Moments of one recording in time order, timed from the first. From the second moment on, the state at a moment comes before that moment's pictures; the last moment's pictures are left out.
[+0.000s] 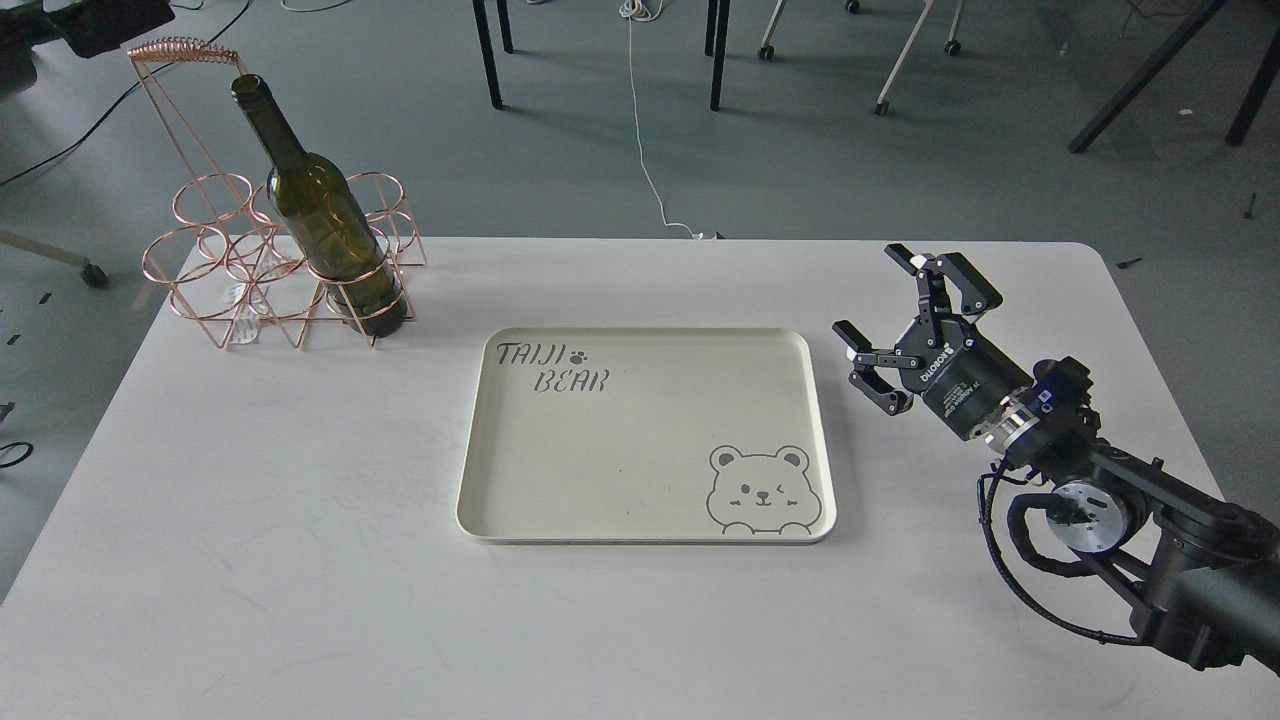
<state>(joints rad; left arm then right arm) -0.96 1.08 -0.72 -1.27 1.34 -0.10 -0.49 0.55 -0.41 0.55 0.89 -0.23 0.49 0.49</state>
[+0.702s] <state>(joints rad) -0.64 0.88 -0.88 -1.63 0.56 -0.10 -0.49 0.55 -0.56 0.68 1.07 -0.23 0.49 0.49</state>
